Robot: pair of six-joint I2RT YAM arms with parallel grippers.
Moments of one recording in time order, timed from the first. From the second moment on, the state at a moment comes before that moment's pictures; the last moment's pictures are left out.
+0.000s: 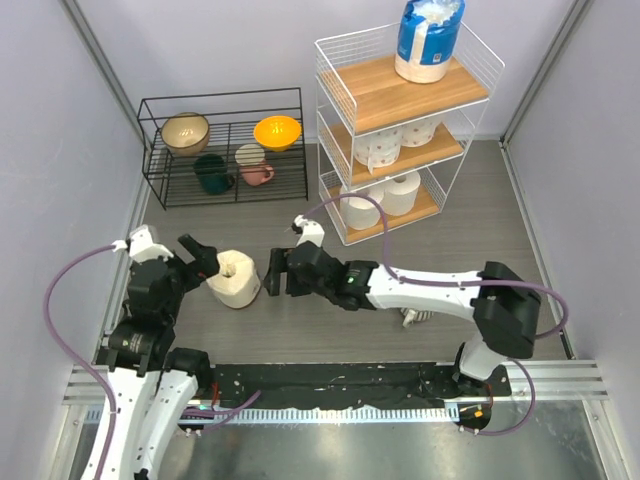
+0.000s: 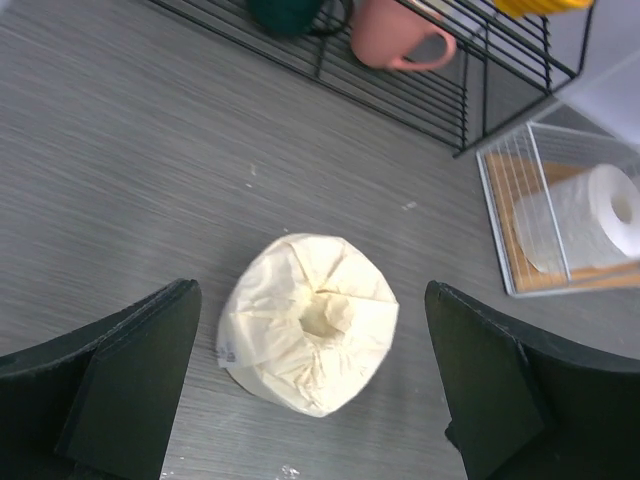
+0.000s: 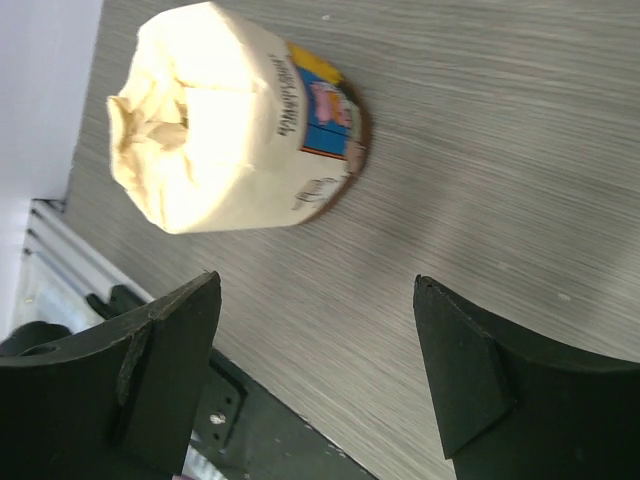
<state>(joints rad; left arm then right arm) -0.16 0.43 0.68 -0.62 -0.20 -0.54 1.15 1.61 1.11 -0.11 0.28 0.85</state>
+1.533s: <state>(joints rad) -0.16 0.41 0.70 -0.72 -0.40 -0.60 1.14 1.90 1.47 -0.23 0.29 0.77</state>
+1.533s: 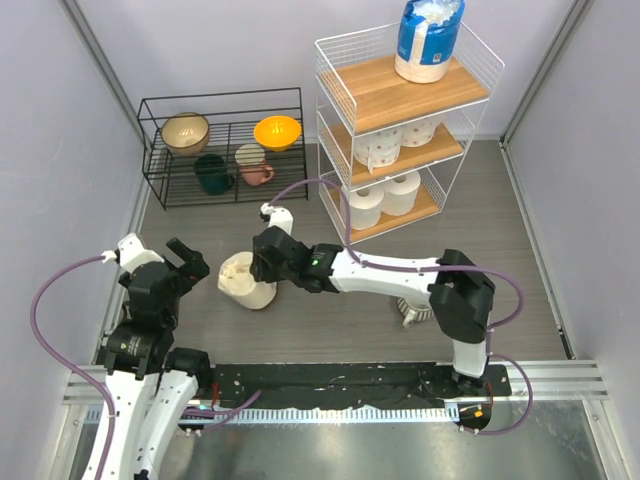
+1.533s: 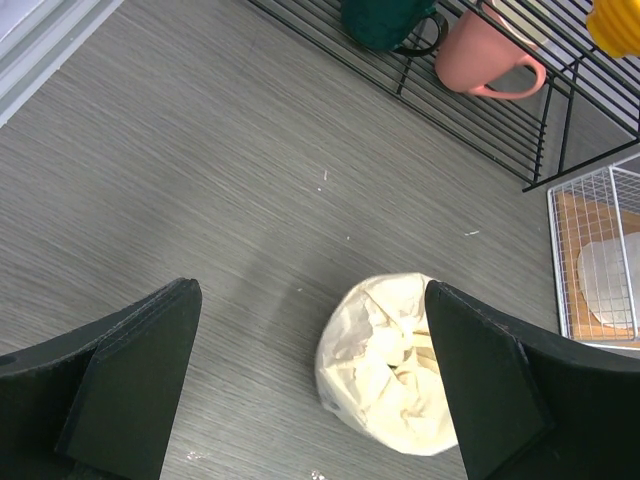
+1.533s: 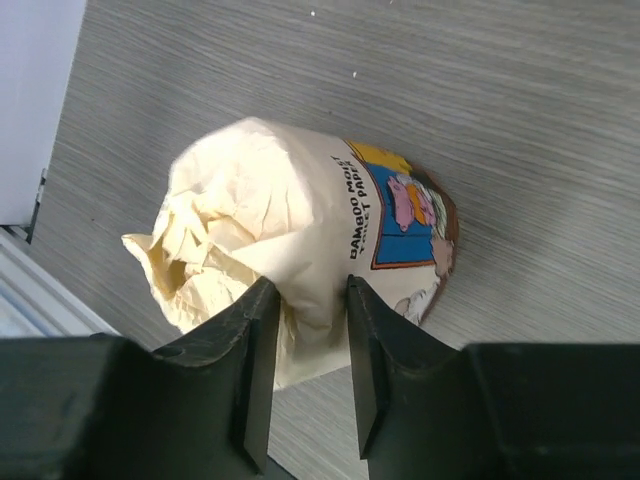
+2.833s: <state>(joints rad) -0.16 0.41 0.70 -0.72 -0.39 -0.60 1.08 1.71 1.22 -0.19 0.17 0.84</state>
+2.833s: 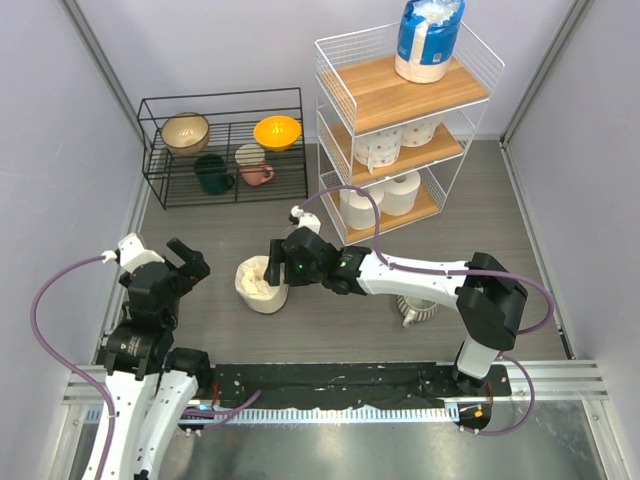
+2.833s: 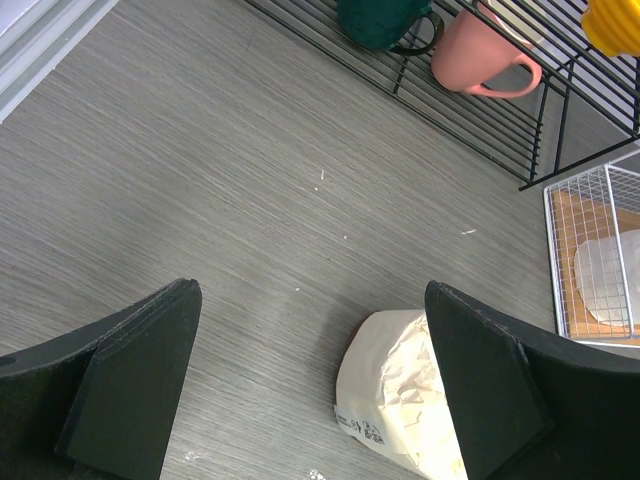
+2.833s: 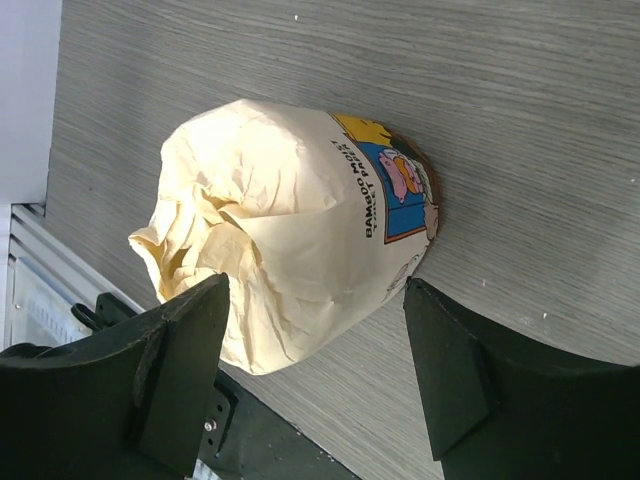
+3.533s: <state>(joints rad) -0.16 0.41 0.70 -0.72 -0.39 -0.60 1.10 1.84 1.33 -0.25 0.26 0.86</state>
